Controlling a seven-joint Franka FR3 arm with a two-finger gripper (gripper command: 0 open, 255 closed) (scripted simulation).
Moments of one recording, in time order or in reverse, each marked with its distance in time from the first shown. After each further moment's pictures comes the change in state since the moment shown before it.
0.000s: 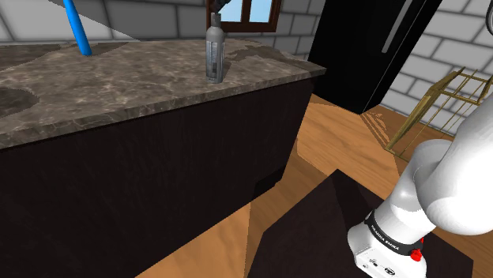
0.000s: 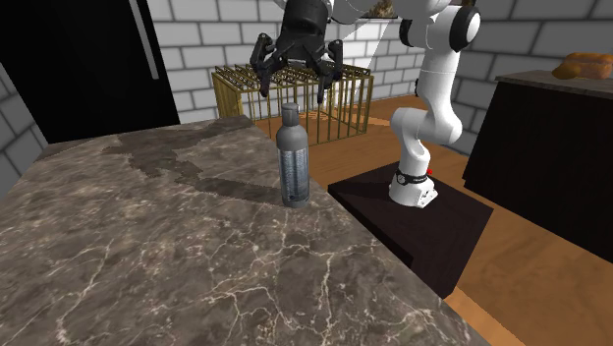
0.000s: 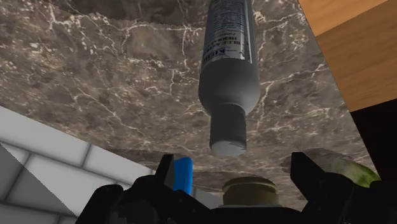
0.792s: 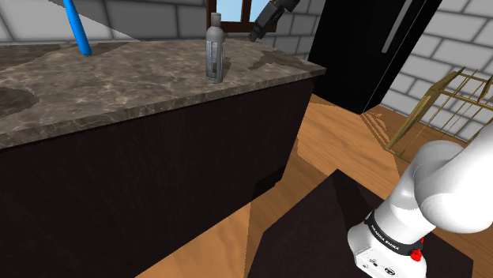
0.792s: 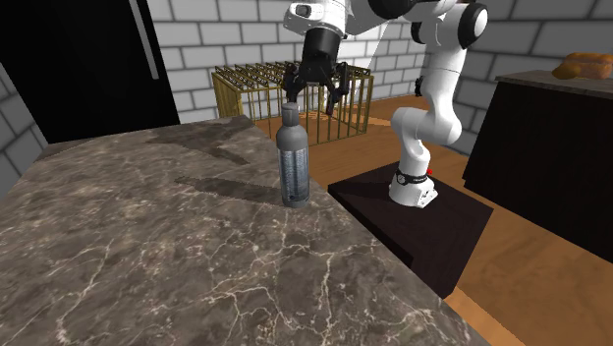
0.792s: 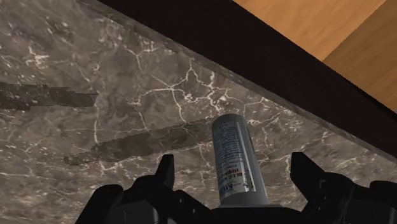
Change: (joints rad) arm -0.089 -0.253 0.021 -0.331 -0.216 -0.041 0.372
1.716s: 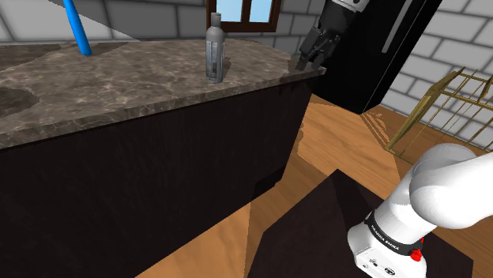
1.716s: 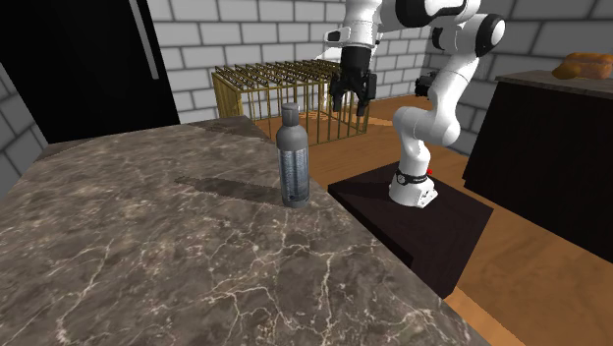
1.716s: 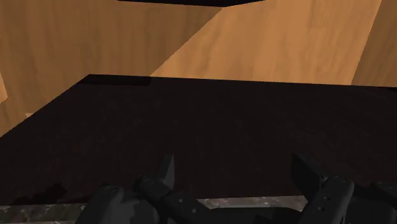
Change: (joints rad) arm -0.177 -0.353 0.099 -0.298 -0.167 -0.293 0.474
